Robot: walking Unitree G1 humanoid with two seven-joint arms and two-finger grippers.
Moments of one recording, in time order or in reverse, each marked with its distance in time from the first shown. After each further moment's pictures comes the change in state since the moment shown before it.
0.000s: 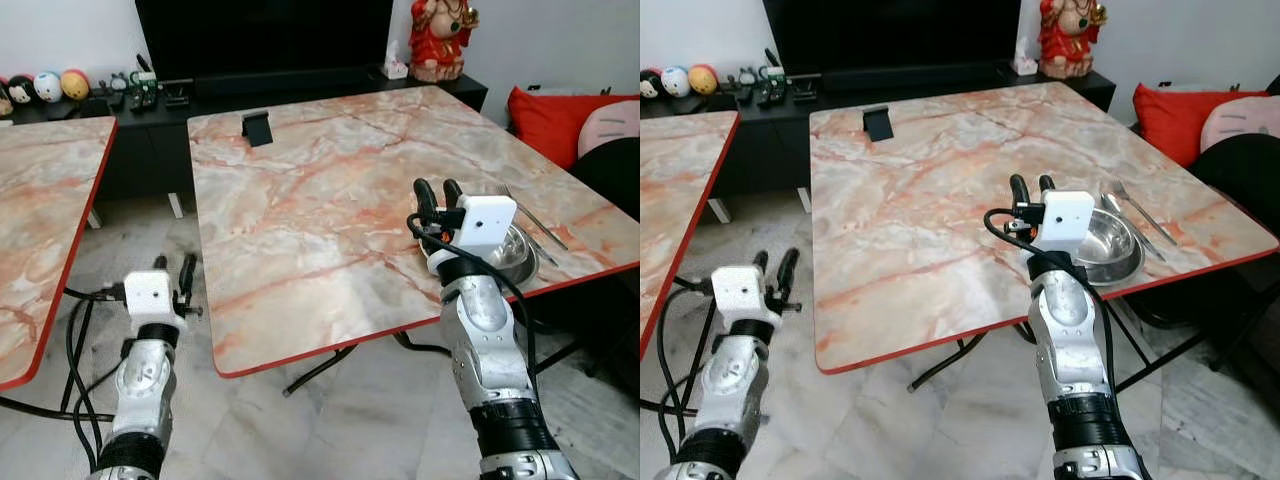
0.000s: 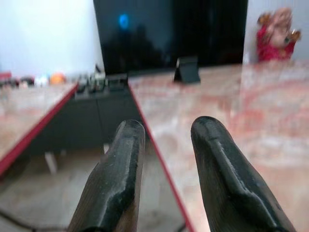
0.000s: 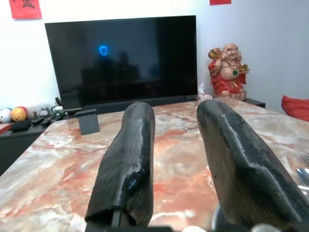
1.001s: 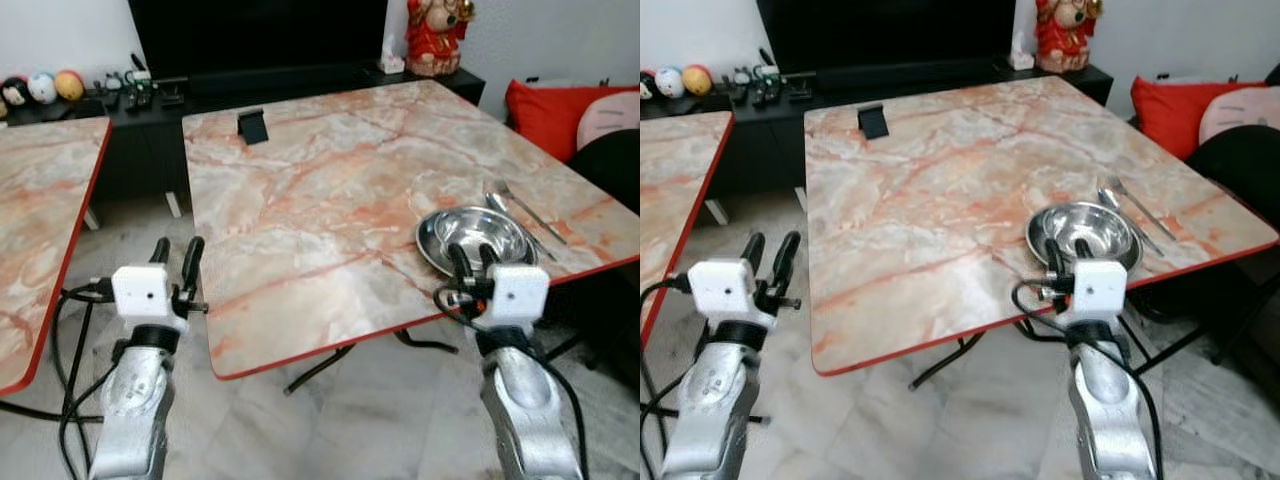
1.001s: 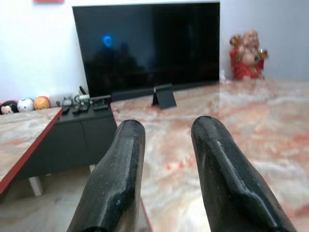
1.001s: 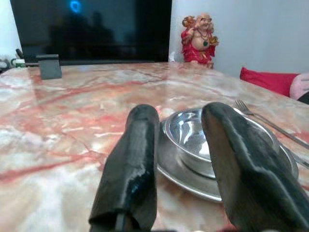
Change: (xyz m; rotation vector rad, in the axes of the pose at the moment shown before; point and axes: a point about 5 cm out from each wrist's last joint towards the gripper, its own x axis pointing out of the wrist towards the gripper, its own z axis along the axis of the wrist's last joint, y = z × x) left arm -0.038 -0.009 0.050 -0.013 -0.024 -0.070; right arm -0.080 -0.039 -0.030 -0.153 0.148 -0.082
